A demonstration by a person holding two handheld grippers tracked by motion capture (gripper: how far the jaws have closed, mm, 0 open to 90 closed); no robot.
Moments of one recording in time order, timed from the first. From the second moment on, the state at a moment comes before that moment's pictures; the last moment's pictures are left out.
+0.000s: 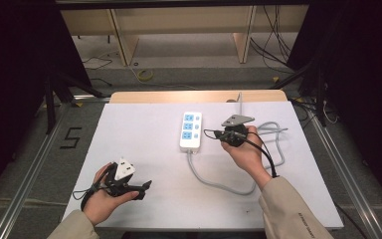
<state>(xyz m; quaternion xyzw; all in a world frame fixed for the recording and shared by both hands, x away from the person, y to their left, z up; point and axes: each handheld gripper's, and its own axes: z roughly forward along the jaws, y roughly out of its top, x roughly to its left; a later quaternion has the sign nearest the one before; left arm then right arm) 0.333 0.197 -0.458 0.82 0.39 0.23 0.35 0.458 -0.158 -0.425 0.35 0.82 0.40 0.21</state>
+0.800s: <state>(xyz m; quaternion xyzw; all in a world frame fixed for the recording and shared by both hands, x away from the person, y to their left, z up) 0.333 0.197 -0.458 0.82 0.39 0.23 0.35 0.470 -0.147 -0.424 0.35 0.82 0.40 0.21</state>
